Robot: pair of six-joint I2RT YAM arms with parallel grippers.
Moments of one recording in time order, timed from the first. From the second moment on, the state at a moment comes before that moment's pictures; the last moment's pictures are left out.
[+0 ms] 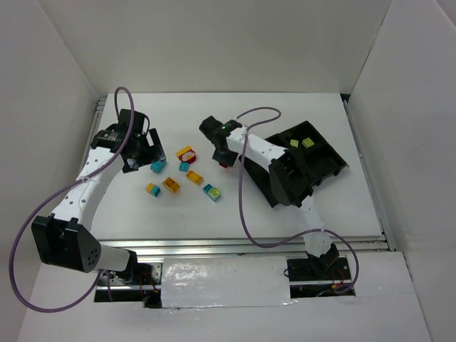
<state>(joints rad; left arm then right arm) -0.17 1.37 1.32 -0.97 -0.14 -0.52 0.72 2.30 1.98 -1.00 0.39 1.15</state>
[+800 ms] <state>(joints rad) -0.17 1.48 1.42 -0.94 -0.10 -0.50 0.36 1.90 1.65 -0.93 0.46 0.89</state>
